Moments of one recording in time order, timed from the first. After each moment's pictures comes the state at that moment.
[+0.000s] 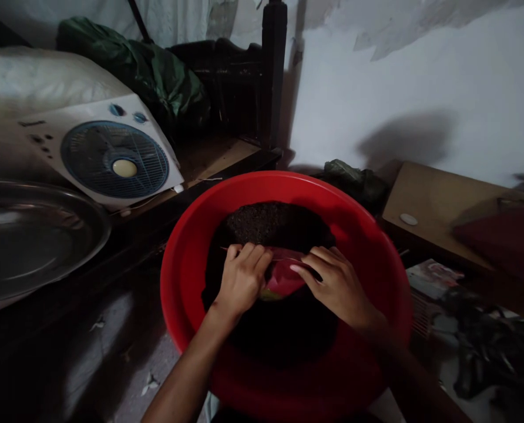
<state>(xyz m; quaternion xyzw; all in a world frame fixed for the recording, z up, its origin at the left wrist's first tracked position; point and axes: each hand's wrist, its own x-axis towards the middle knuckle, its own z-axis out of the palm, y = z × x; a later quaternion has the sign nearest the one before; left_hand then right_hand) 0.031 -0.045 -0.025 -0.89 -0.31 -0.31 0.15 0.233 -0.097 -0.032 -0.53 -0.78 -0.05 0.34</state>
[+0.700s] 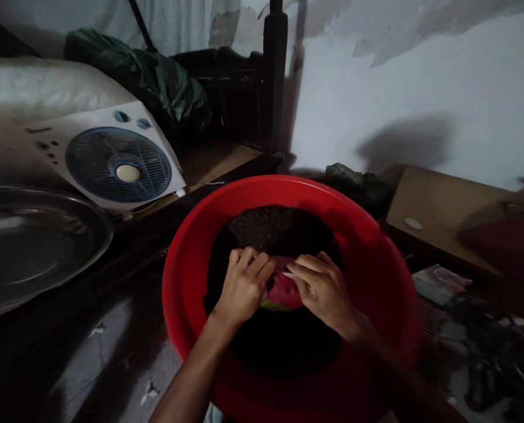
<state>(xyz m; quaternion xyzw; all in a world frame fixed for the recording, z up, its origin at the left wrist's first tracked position) 0.023 -0.046 -0.021 -0.90 -0.30 -0.31 0.12 0.213 -0.091 -0.037 -0.50 -0.78 -0.06 0.38</state>
